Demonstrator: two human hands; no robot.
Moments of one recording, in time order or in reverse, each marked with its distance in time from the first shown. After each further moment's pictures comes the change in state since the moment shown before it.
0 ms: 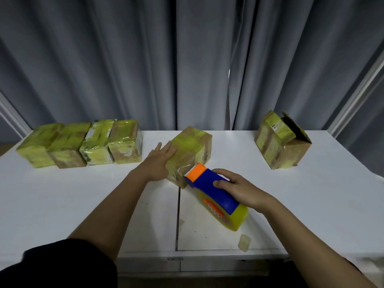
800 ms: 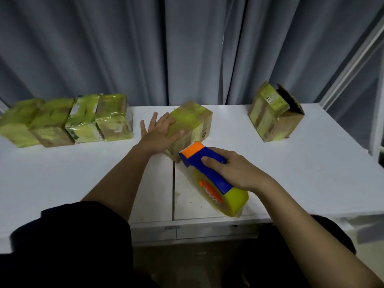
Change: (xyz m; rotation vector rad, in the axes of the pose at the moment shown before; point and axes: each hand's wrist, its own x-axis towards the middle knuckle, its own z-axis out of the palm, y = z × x) left_hand 0.009 0.023 0.013 -0.234 0.191 -0.093; right_hand -0.025 -0.005 0.020 -0.163 0.097 -0.010
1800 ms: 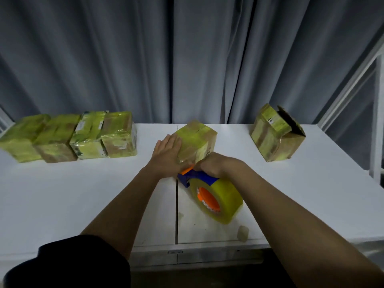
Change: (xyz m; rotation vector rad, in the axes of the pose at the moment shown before) left_hand -0.003 0.004 0.006 0.195 -0.069 0.115; right_hand 0.073 -0.061 0.009 -0.456 -0.098 0.257
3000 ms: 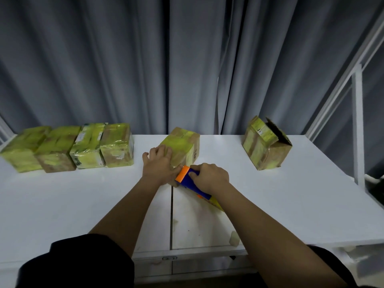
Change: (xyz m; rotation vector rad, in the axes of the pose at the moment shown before) left_hand -0.012 0.013 -0.010 0.183 0.174 -0.174; right_hand 0.001 0.022 0.027 -0.284 0.370 -0.081
